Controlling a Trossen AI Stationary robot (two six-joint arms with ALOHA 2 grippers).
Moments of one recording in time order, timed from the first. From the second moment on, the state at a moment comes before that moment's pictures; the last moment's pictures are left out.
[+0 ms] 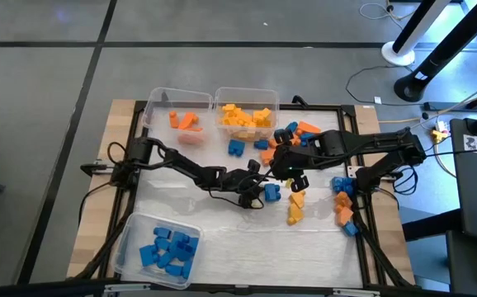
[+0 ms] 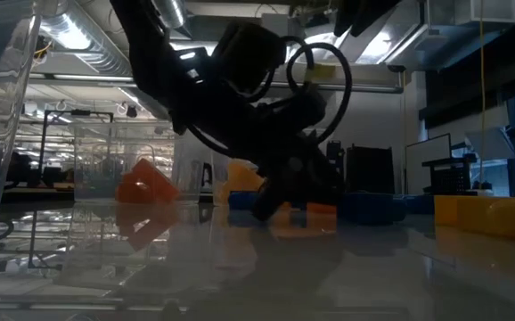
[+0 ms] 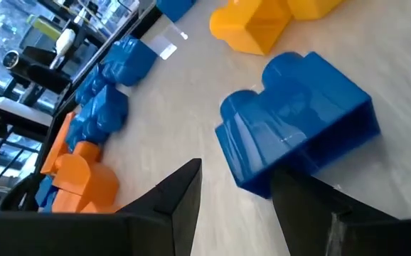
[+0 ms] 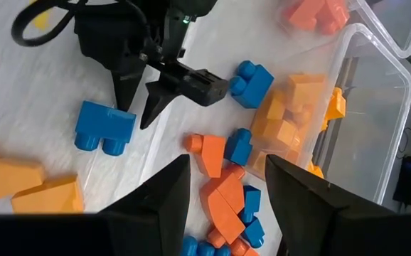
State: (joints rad) left arm -0.07 2.13 1.09 0.54 -0.26 0.66; right arm 0.16 1.56 1.68 -1.24 0.33 -0.37
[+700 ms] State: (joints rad) left arm -0.05 2.27 1.30 0.55 -0.10 0.78; right arm 0.16 1.56 1.68 -1.23 0.32 -0.37
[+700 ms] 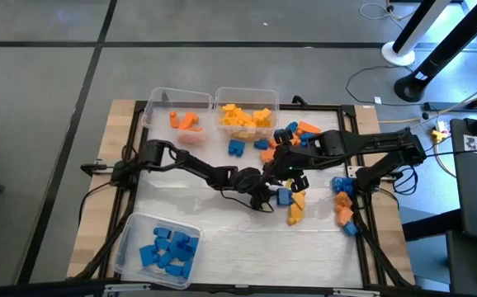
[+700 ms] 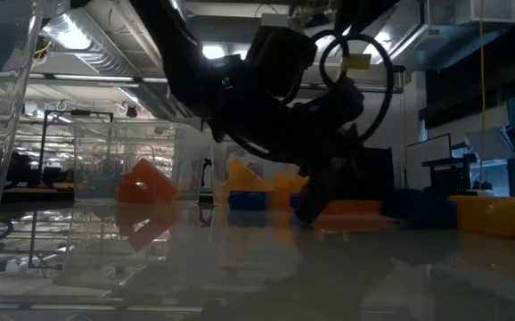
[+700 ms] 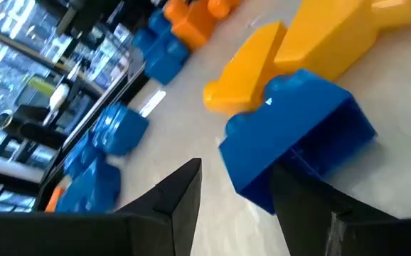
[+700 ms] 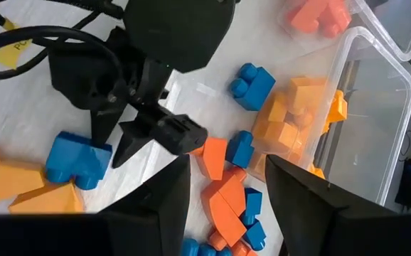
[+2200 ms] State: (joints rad) left arm -0.11 2.08 1.33 0.35 -0.05 0.32; right arm 0.16 1.56 1.68 -1.35 0.32 -0.31
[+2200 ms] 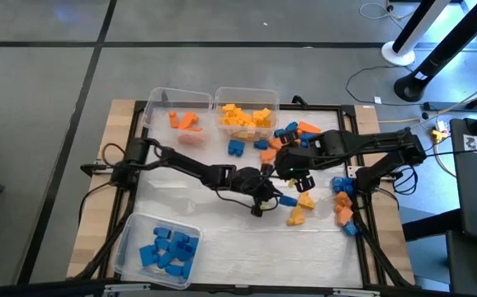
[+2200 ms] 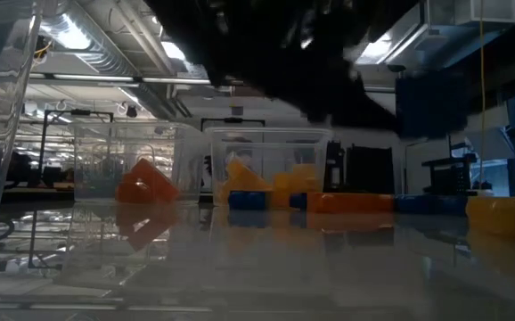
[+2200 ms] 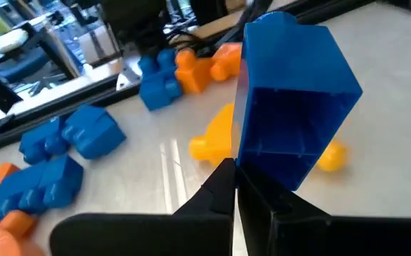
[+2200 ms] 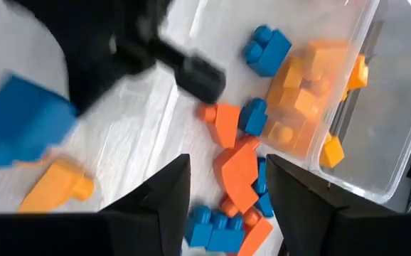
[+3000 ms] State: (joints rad) left arm -0.47 1.39 1.33 -0.74 -0.13 -0.10; right arm 0.16 1.54 1.68 -1.37 0.31 -0.26
